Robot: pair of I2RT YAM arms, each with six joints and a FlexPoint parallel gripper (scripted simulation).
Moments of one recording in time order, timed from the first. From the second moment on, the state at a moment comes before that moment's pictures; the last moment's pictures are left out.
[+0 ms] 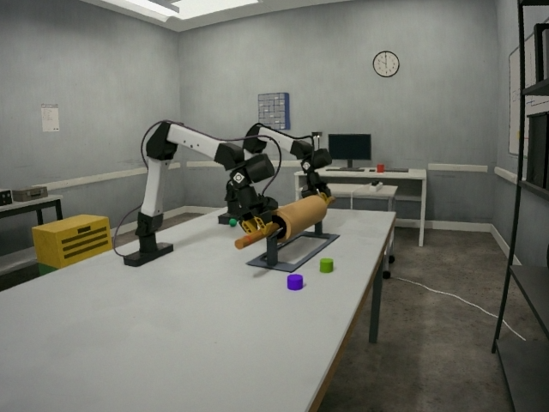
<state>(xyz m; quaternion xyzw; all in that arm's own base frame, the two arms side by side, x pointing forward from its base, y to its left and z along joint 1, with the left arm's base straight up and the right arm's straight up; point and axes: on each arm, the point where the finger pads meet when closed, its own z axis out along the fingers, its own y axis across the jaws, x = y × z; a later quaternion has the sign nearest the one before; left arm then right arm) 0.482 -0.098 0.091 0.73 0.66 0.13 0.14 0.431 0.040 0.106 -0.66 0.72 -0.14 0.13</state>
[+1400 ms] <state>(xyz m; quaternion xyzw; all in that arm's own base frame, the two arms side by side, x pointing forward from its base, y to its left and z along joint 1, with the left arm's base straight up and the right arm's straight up) 0.475 -0.100 0.138 0.72 0.65 0.15 0.17 0.424 0.043 0.151 -0.66 0.72 -0.16 0.15</state>
